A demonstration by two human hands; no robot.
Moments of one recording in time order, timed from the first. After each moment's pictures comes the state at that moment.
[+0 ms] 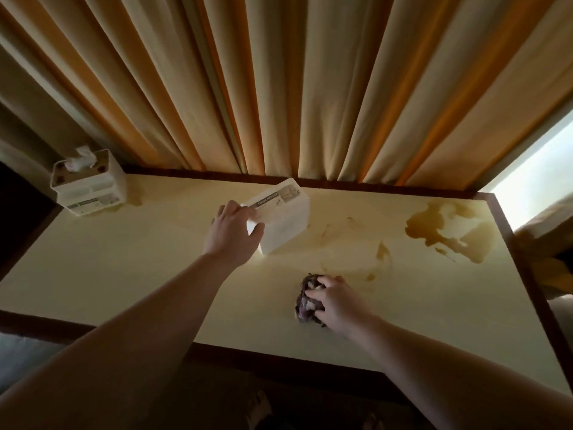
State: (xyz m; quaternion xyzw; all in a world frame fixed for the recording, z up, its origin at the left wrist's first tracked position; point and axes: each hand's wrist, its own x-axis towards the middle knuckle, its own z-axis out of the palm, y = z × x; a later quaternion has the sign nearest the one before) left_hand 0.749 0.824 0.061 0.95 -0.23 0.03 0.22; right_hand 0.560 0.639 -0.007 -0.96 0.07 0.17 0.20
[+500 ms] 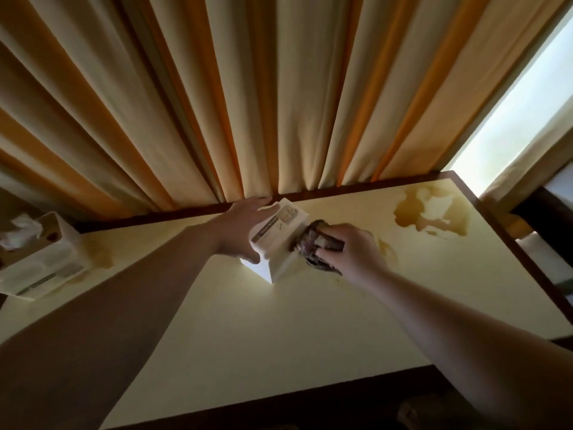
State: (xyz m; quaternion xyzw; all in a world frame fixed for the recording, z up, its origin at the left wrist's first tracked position) left_hand 0.865 0.806 0.117 0.81 -0.55 -0.21 0.01; right_hand 0.635 0.643 0.081 -0.90 0.29 -0.11 0.31
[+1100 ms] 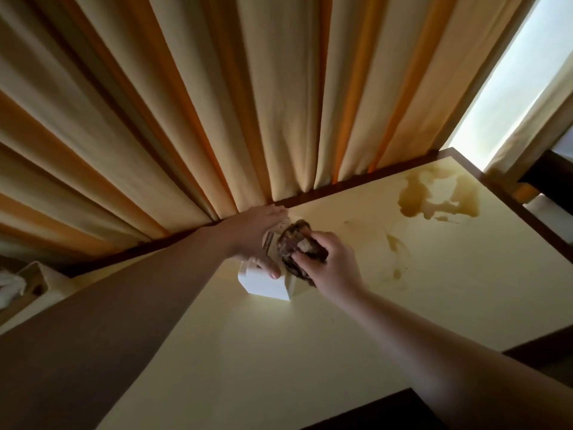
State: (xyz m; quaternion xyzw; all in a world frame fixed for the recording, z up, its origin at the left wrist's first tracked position) left_hand 0.887 0.750 0.117 0.77 -0.59 -0.23 -0.06; right_hand 0.682 0.678 0.038 -0.80 0.33 -0.25 0.44
